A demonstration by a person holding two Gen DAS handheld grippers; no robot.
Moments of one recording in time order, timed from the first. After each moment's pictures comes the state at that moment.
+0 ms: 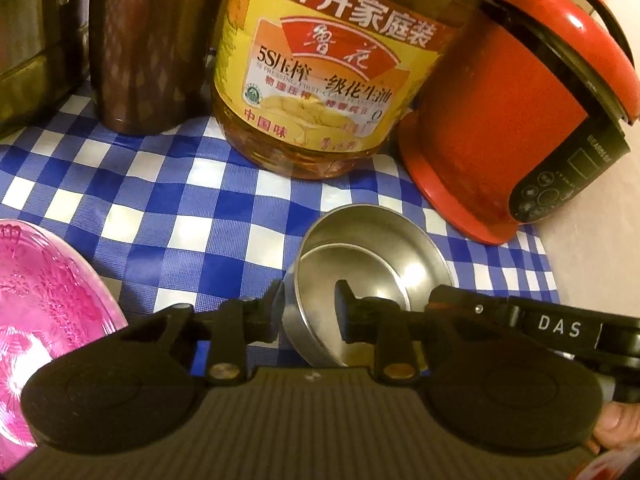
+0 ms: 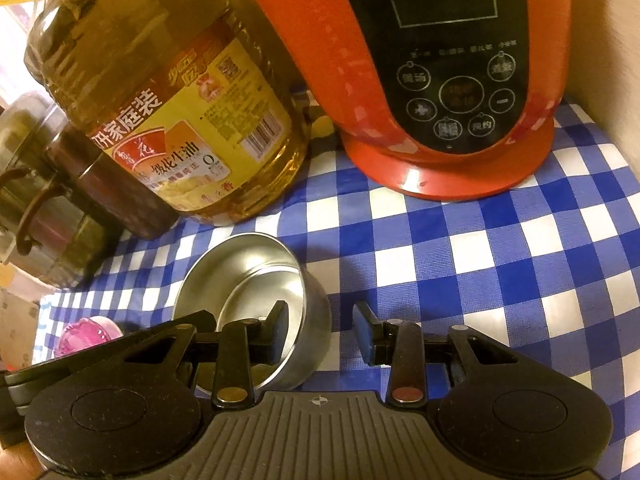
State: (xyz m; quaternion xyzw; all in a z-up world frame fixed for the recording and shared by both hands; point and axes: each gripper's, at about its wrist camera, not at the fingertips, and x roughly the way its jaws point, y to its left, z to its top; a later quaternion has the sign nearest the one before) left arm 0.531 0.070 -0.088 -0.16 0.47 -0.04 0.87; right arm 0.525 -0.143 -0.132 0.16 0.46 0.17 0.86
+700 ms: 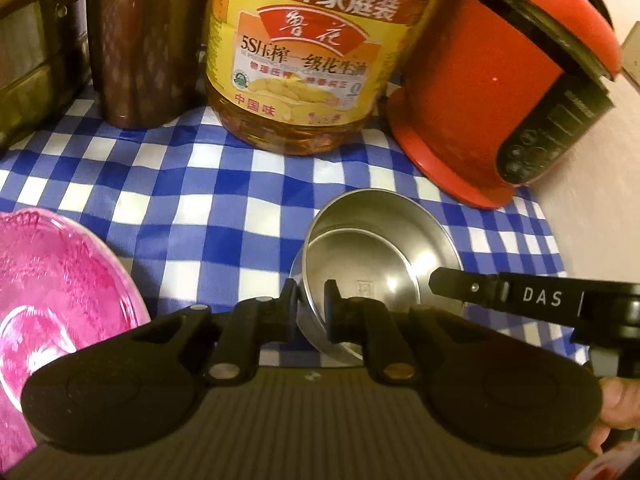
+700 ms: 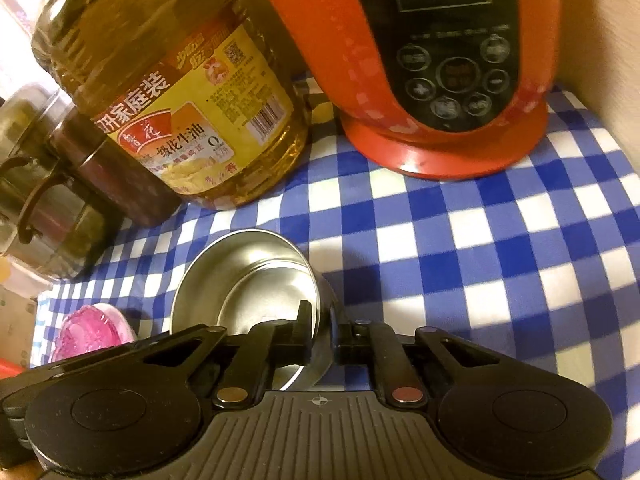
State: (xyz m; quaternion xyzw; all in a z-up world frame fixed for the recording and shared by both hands) left arm 0.504 0.058 -0.076 -0.13 0.48 -0.05 0.87; right arm 0.508 -0.142 -0.130 0.16 0.47 0.17 0.85
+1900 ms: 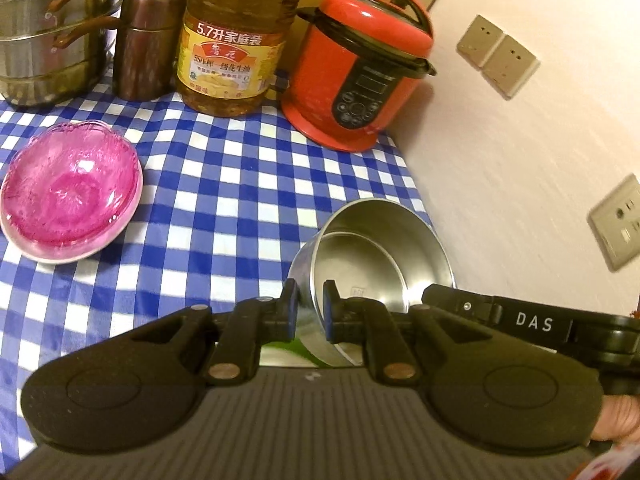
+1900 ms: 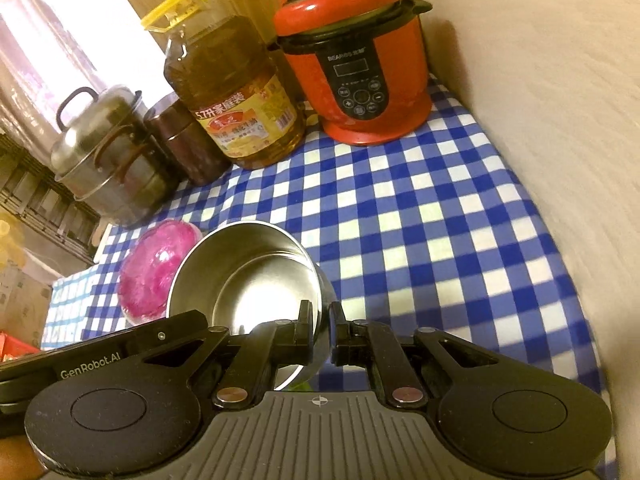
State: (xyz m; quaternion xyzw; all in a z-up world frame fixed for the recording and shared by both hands) left arm 0.282 0.003 0.045 -0.16 0.45 -0.10 0.87; right arm 0.266 -0.217 -0.017 0.15 0.43 0.15 0.88
